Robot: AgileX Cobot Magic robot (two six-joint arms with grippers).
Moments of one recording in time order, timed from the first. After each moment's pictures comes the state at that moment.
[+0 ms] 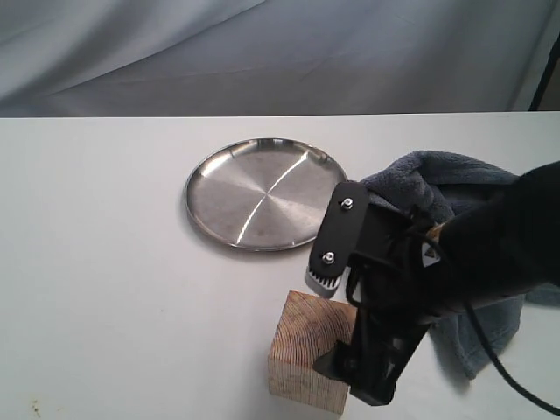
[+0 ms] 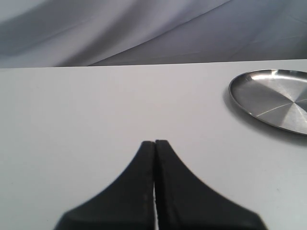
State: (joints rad) left arm -0.01 0.00 0.00 -0.04 0.32 0.06; right arm 0.70 1.43 -0.78 0.28 0.53 -0.74
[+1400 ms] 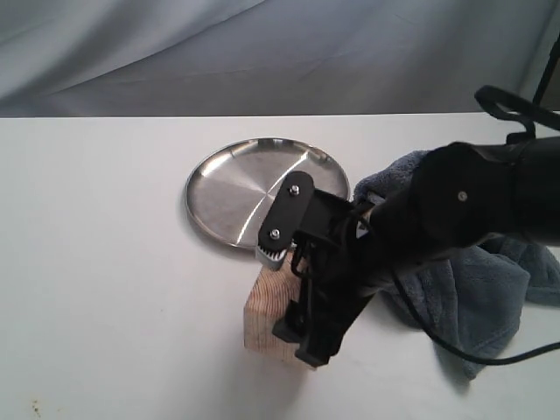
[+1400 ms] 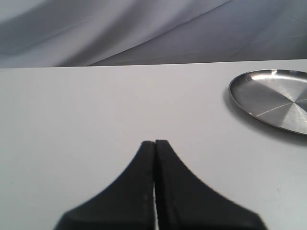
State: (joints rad) left arm -0.01 0.00 0.00 -0.04 0.32 0.06; right arm 0.70 1.62 -0.92 0.40 0.49 -0.85
